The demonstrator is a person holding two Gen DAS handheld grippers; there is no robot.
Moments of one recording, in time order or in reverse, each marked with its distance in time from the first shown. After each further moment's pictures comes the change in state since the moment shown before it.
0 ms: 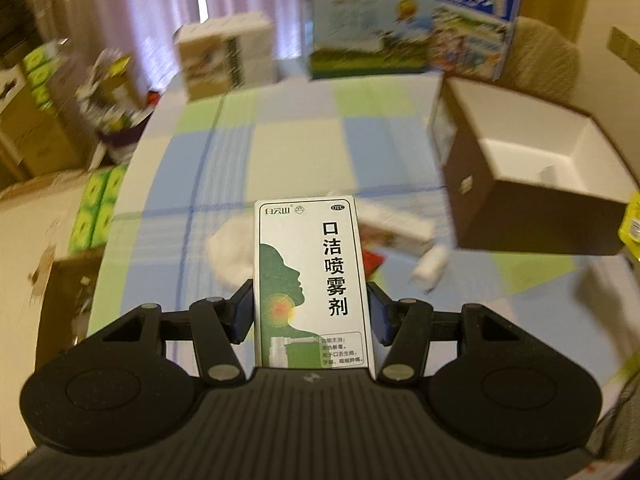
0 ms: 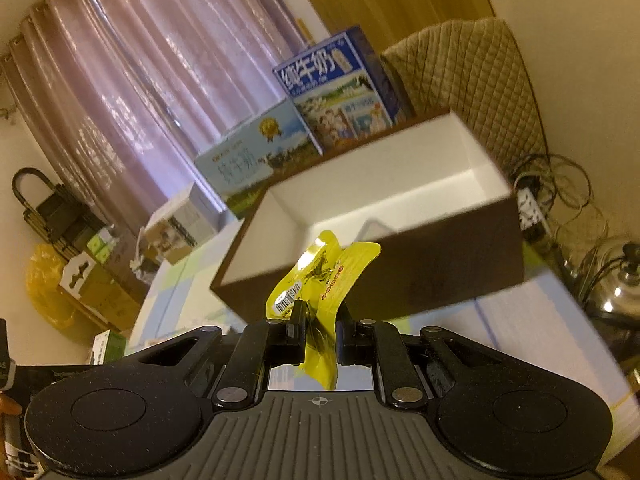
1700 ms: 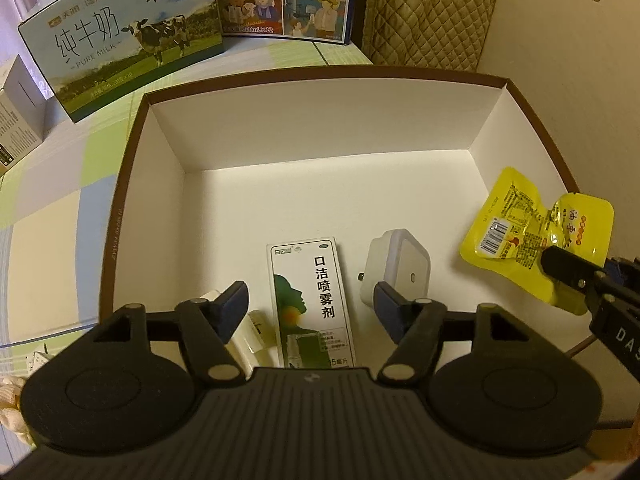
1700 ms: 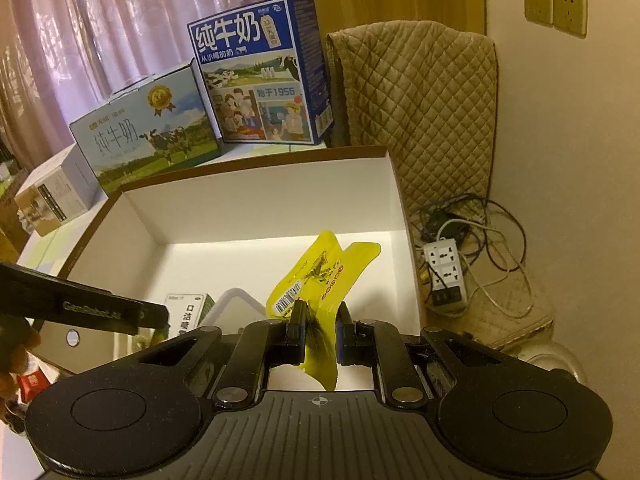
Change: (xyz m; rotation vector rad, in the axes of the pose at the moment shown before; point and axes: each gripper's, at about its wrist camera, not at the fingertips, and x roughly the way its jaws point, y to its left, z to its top) left arm 0.150 -0.269 0.140 0.177 0.203 -0.154; right arm 0.124 -0.070 0.104 -0.215 0.135 -0.308
